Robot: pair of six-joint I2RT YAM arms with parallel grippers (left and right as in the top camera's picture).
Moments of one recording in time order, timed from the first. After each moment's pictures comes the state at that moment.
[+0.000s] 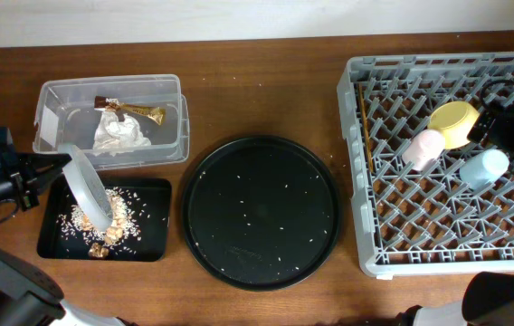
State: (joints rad) left arm 0.79 1.85 1.62 -1.69 1.15 0.30; right arm -0.46 1.65 1.88 -1.53 -0.07 0.18
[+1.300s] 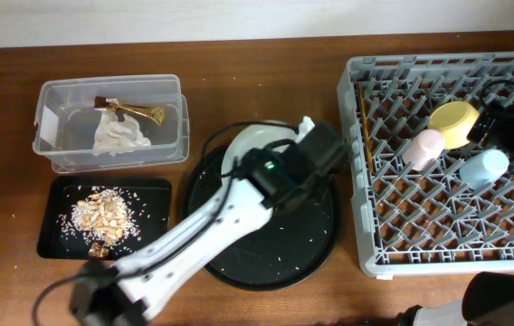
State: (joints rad) left arm -0.89 1.72 1.61 -0.95 -0.15 -0.40; right arm -0.46 1.65 1.87 -1.53 -0.07 0.18
